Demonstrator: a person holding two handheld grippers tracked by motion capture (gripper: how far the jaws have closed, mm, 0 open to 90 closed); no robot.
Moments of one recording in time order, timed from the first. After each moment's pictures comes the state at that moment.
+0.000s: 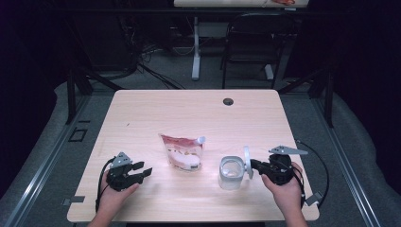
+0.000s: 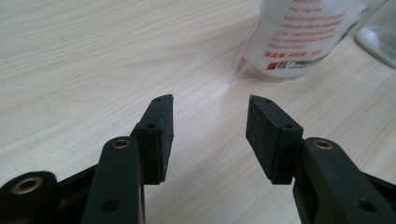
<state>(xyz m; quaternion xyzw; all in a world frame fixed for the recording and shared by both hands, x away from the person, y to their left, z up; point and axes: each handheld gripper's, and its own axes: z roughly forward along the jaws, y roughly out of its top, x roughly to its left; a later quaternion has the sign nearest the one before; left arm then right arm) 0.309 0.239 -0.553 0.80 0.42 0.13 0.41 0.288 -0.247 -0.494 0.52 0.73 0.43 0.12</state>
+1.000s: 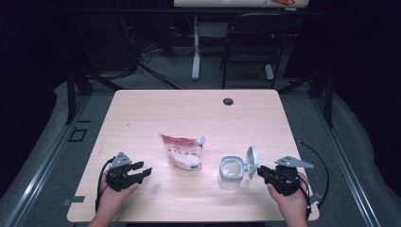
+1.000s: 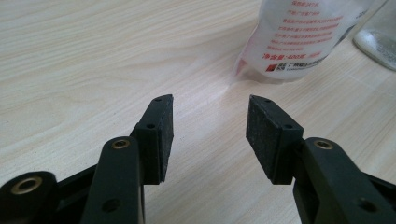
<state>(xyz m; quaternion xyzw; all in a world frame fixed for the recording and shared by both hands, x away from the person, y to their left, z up) 0.309 0.240 -0.552 0.80 0.41 0.13 0.42 0.267 -0.264 -0.517 0.52 0.73 0.40 0.17</state>
